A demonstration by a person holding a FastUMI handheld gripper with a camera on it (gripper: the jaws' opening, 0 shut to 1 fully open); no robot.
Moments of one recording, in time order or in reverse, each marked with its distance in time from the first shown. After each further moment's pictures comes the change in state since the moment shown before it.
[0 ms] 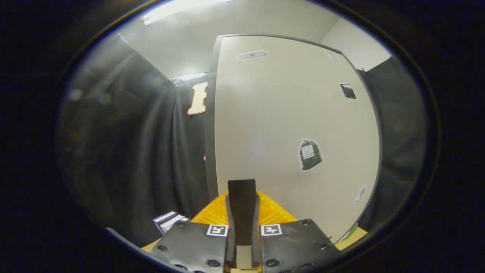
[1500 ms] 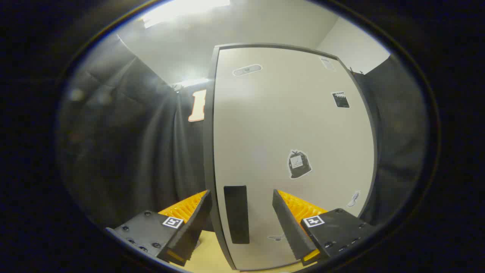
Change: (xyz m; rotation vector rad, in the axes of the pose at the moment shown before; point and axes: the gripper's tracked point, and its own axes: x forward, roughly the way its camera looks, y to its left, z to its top) arm -0.007 -0.007 0.012 -0.015 -0.021 0.011
